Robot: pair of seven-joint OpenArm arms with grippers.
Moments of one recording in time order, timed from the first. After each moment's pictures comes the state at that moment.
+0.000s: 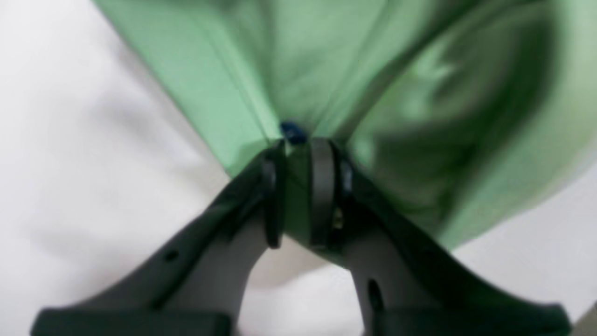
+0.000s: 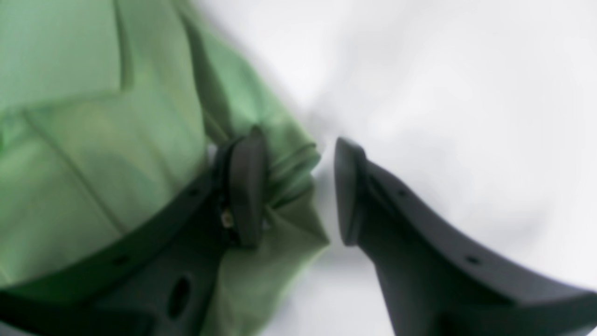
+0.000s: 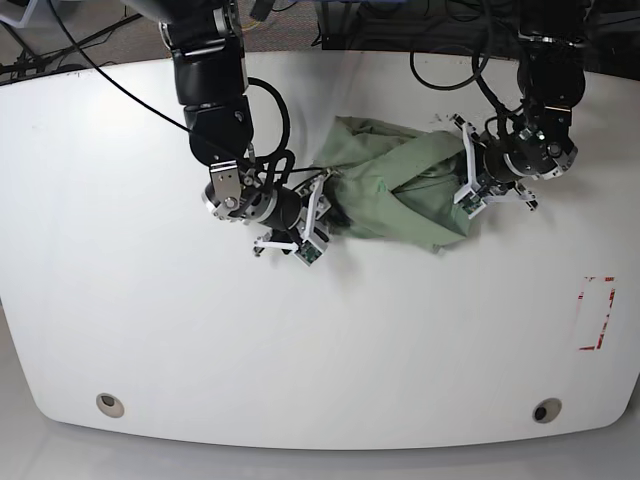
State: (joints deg) left arm 3.8 -19.9 -1.3 95.9 -9.7 -43.0 54.9; right arm 9.8 -0.3 -6.5 69.6 -4.2 41.0 -28.7
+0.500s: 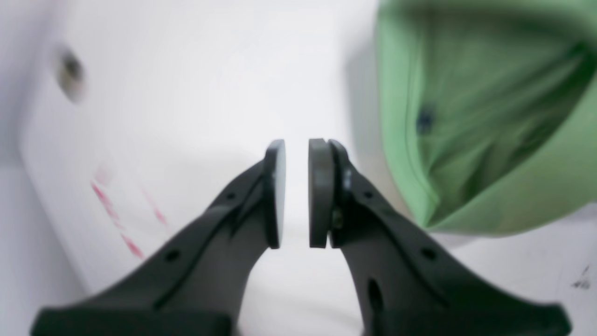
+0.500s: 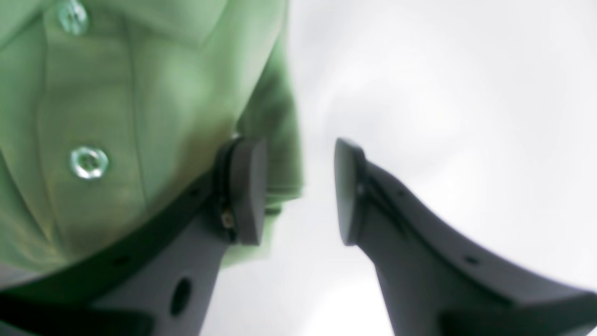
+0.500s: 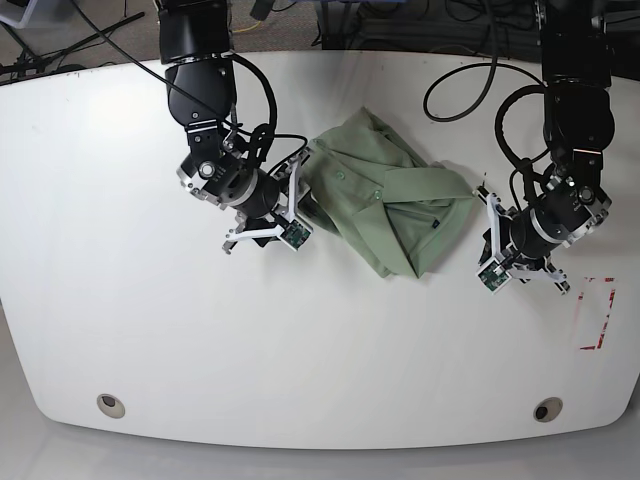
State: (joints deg) left arm -6.4 -24.0 -1.6 105.6 -9.9 -42.8 55.0; right arm 1.6 2.2 -6.6 95.1 -5.7 41.1 -43.5
